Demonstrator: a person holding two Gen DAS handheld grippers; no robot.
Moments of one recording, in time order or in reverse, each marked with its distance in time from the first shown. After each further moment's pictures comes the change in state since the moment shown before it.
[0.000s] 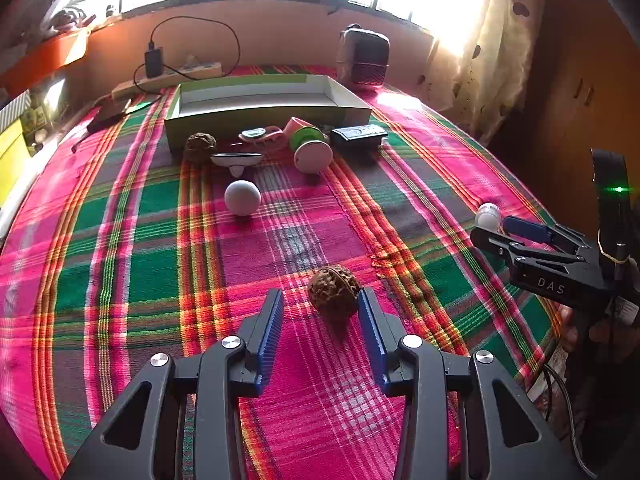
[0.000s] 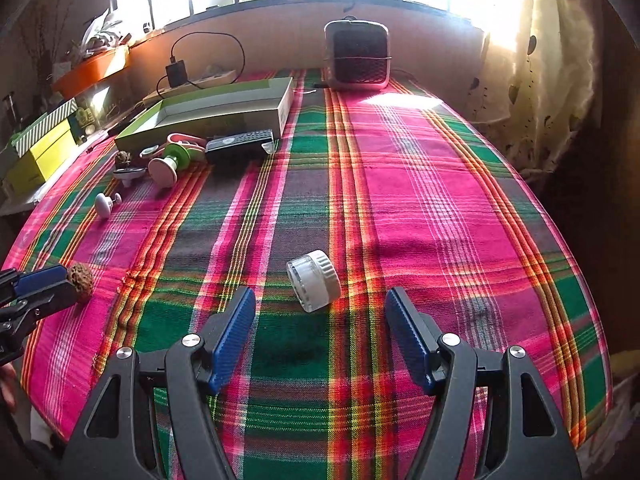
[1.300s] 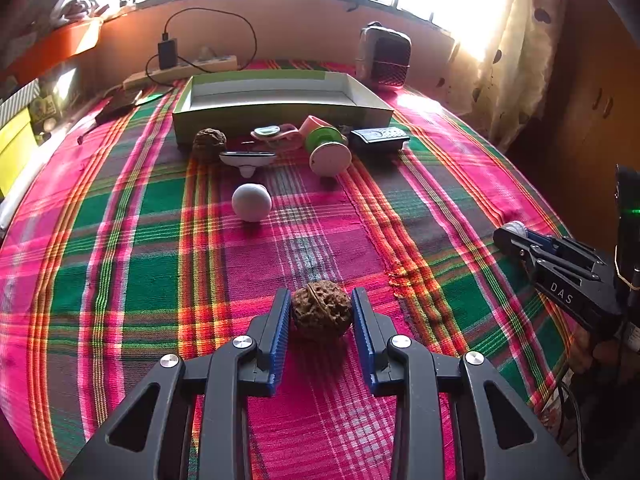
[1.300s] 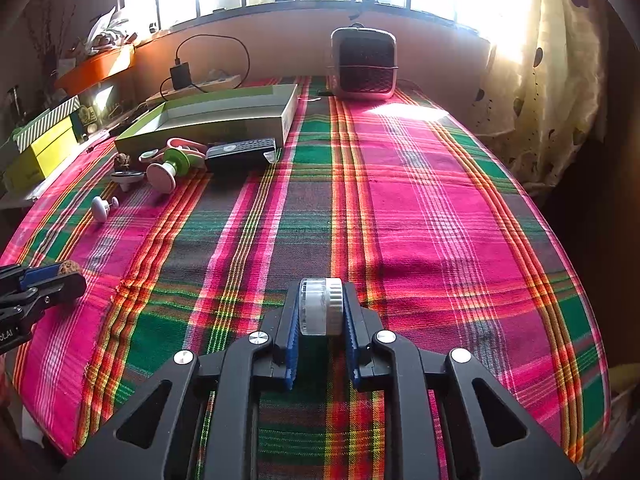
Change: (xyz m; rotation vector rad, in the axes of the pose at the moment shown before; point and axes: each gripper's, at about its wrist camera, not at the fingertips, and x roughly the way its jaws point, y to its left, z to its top) left arm 0.014 0.006 0.010 -0.046 0.009 0.049; right arm 0.005 0.000 0.005 -0.024 -0.031 -0.001
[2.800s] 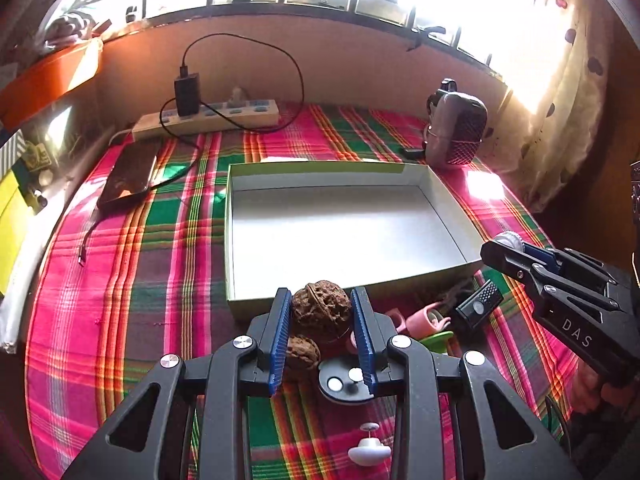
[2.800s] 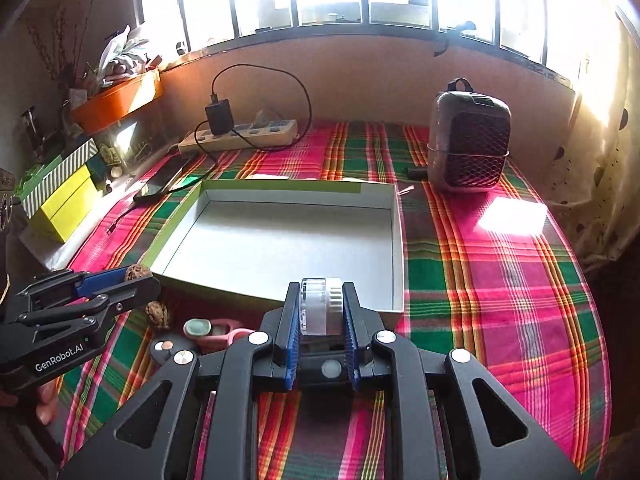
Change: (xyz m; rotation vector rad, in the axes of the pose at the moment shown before) left arm 0.048 0.074 0.151 -0.058 -0.046 0.049; right arm 0.068 0.074 0.159 -0.043 -0.019 0.151
